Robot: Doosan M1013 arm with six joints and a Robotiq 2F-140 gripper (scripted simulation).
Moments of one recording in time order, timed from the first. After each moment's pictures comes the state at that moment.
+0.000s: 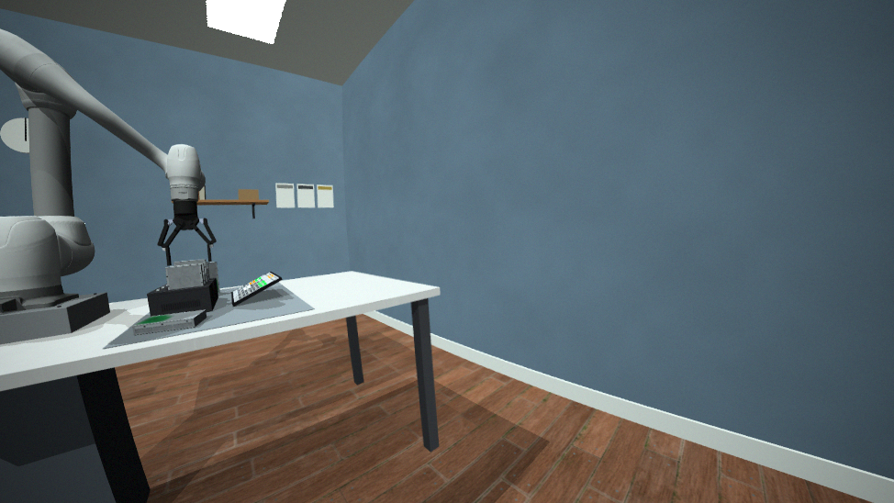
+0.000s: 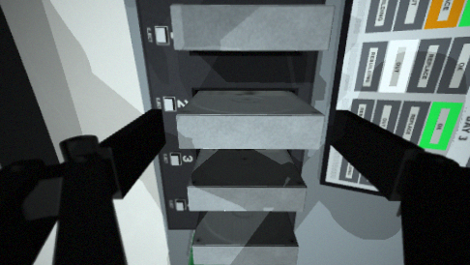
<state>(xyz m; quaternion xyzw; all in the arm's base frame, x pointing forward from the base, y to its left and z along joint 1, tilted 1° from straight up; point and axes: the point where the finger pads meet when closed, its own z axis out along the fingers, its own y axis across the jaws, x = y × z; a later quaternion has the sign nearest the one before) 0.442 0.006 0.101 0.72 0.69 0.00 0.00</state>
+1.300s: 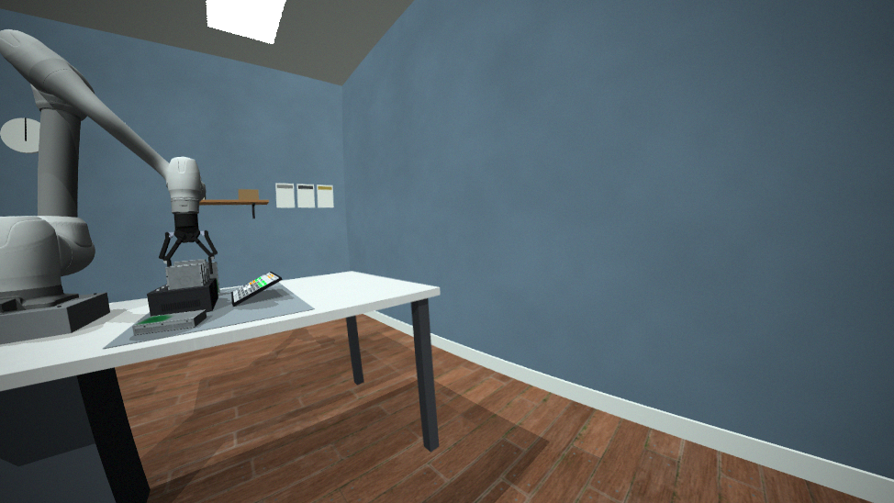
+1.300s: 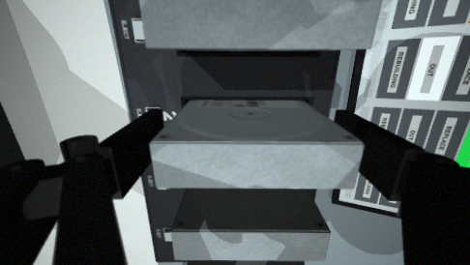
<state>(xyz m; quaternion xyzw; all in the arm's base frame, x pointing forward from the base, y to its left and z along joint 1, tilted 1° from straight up) 0.443 0.006 0.054 0.72 0.69 0.00 0.00</state>
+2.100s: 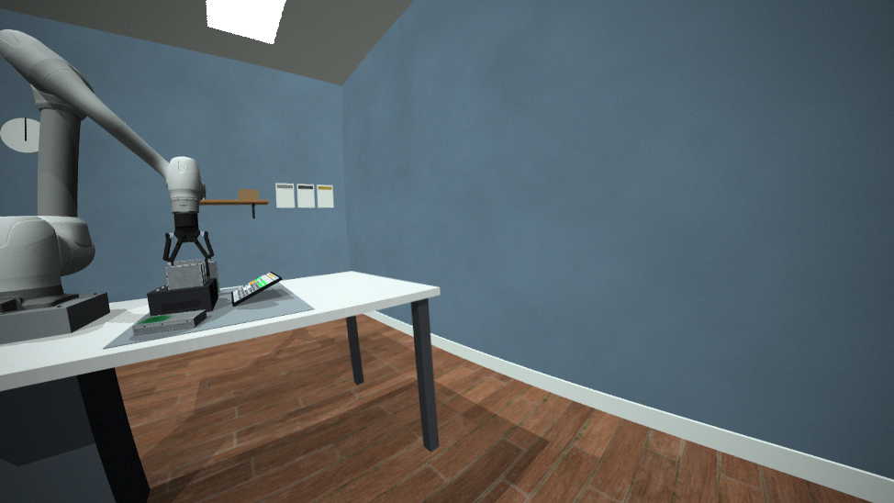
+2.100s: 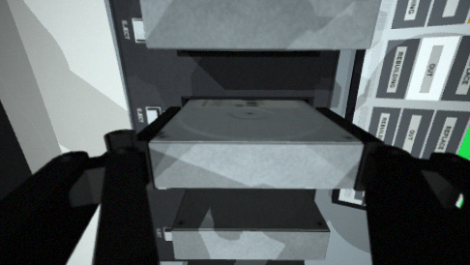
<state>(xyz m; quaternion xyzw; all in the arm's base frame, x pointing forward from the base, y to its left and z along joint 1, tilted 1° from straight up) 0.443 0.006 0.055 0.72 0.69 0.00 0.00</state>
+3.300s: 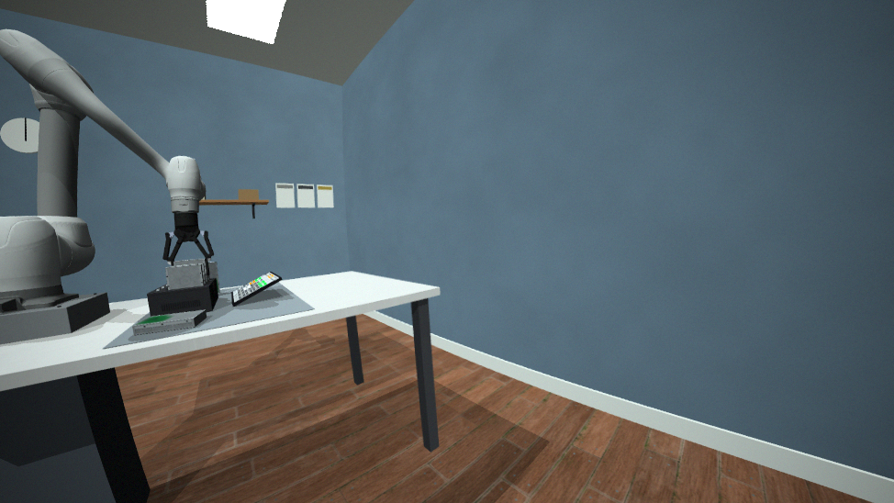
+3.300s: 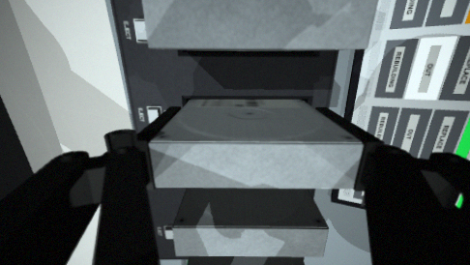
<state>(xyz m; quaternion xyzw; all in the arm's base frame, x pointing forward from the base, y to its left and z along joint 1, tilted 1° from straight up) 0.443 0.006 0.057 0.72 0.69 0.00 0.00</state>
